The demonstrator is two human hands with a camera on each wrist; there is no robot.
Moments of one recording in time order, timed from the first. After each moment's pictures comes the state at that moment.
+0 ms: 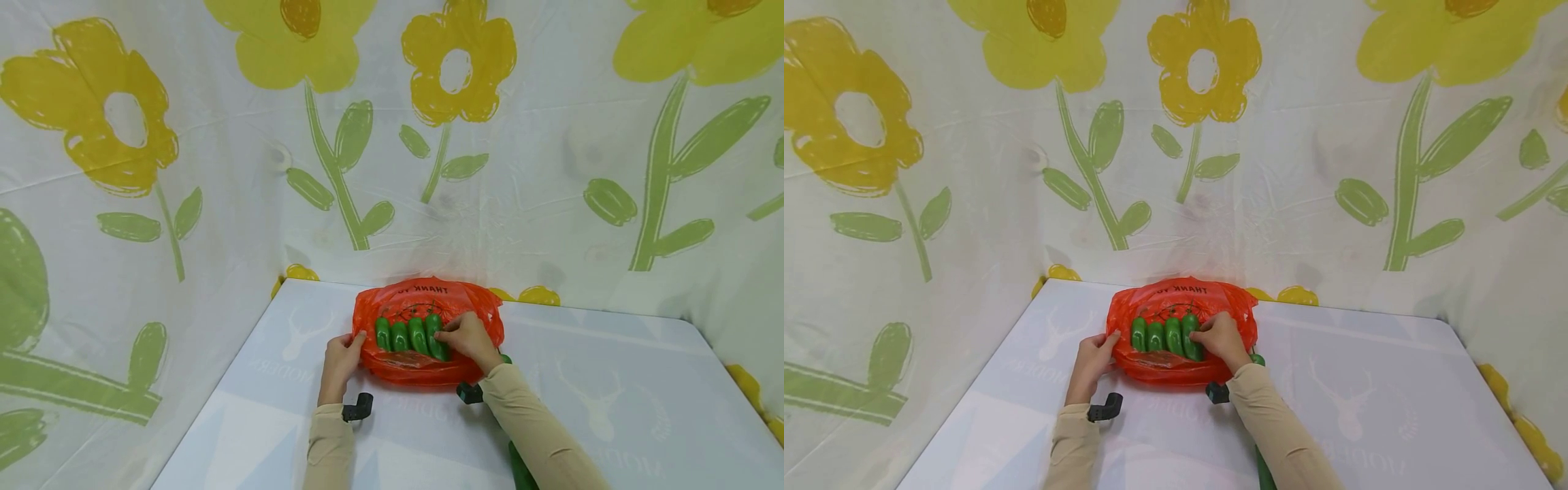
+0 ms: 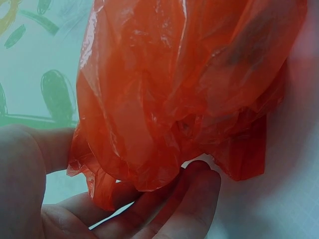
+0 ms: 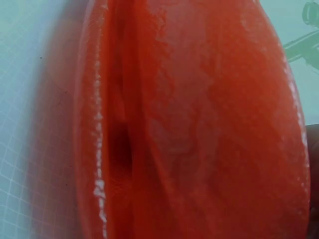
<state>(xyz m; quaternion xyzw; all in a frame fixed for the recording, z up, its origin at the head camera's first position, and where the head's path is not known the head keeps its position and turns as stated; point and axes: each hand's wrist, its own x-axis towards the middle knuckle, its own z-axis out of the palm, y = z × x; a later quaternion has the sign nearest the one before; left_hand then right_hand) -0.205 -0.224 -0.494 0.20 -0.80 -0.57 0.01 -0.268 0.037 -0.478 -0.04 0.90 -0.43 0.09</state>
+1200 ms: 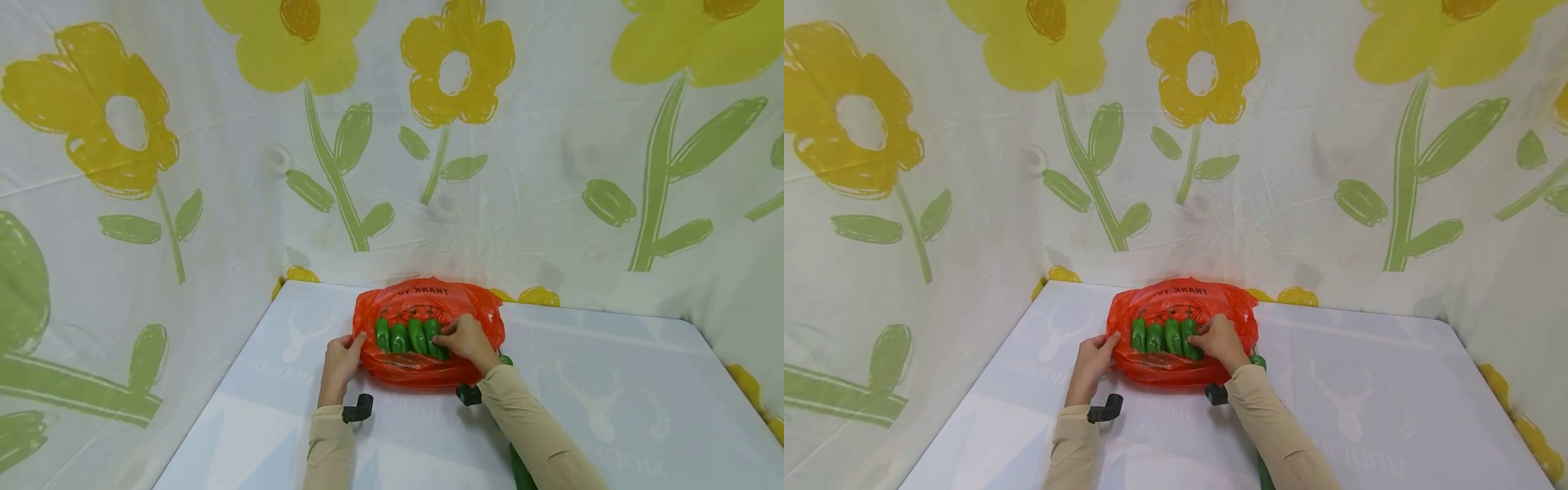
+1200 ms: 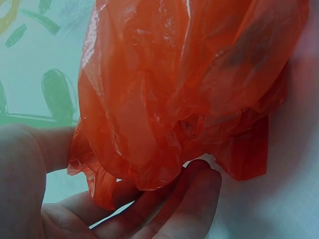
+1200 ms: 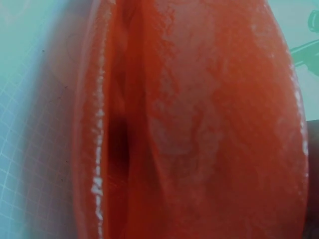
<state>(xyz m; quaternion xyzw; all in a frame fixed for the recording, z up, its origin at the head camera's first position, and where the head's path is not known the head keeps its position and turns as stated) -0.207 -0.223 -0.493 0.21 -0.79 -0.57 0.01 -0.262 0.033 -0.470 -0.05 0.91 -0.40 0.09</state>
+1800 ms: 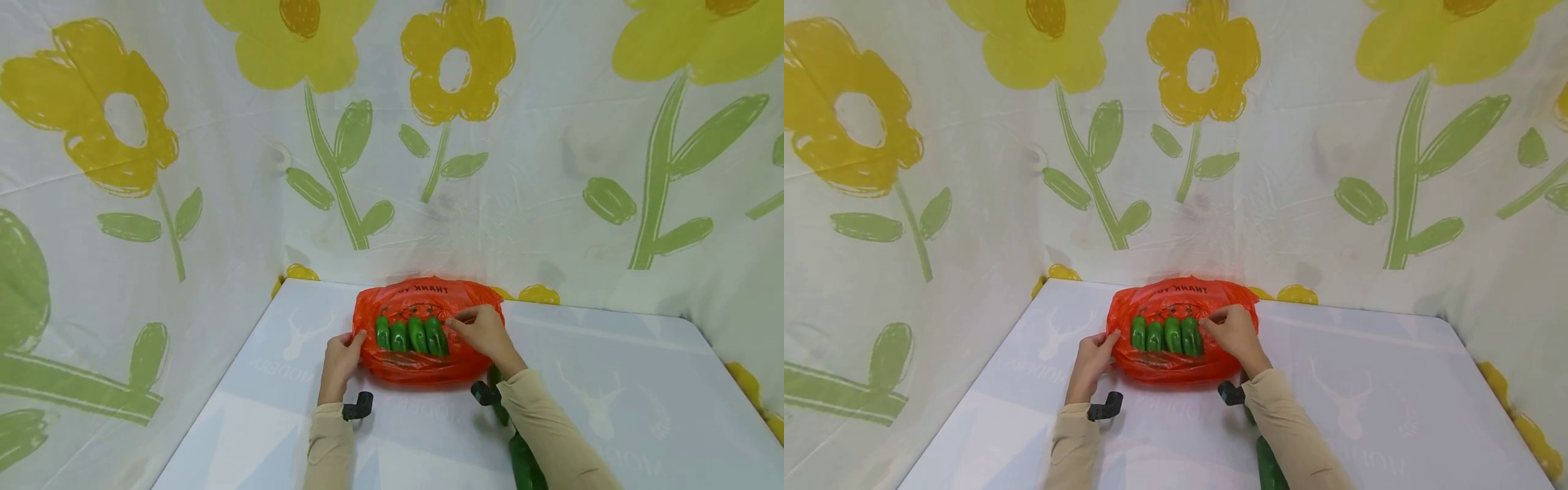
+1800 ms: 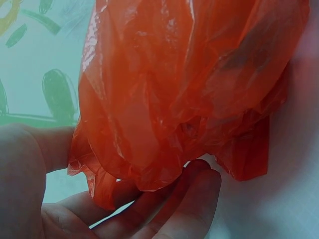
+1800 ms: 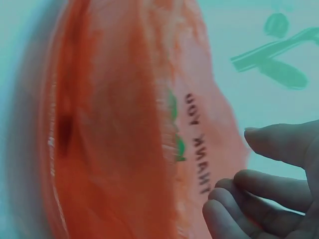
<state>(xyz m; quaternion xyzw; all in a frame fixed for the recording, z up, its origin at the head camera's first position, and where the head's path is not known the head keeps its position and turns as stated) -0.207 -0.225 -0.494 0.21 -0.80 -0.57 0.00 -0.252 0.059 -0.446 -0.09 0.90 -0.43 0.02</state>
